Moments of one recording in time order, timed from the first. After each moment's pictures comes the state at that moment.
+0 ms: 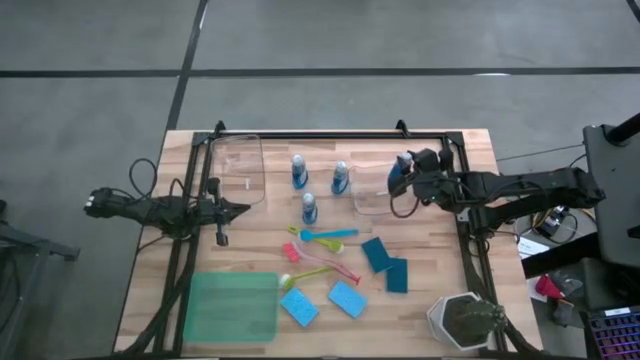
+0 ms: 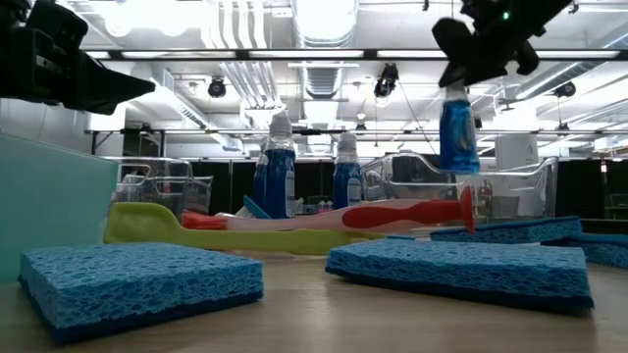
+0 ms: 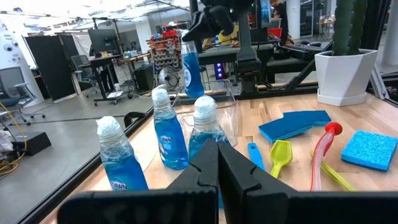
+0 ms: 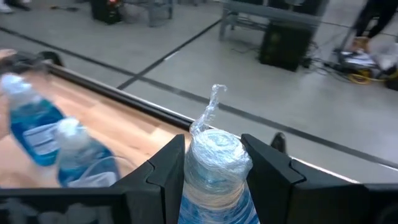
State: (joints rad) left arm -0.24 0.04 0.05 -0.07 -0.44 0.15; right arm 0.02 1.00 0.78 -0.50 1.03 0.62
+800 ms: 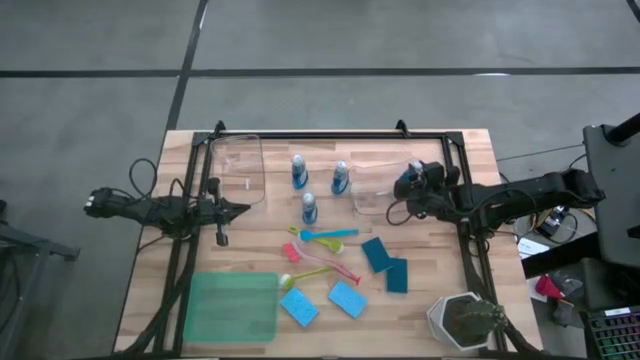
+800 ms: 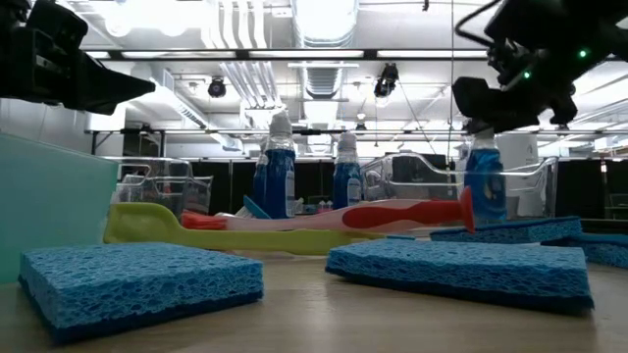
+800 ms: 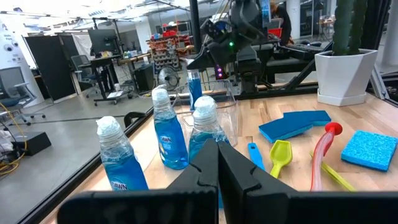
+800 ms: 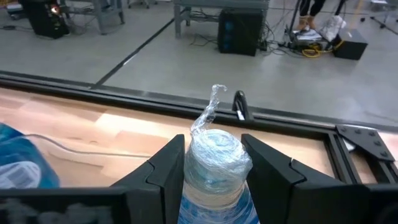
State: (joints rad) left arm -0.24 0.04 0.05 -0.07 -0.44 0.15; right arm 0.02 1.00 0.52 -0.49 1.17 0.98
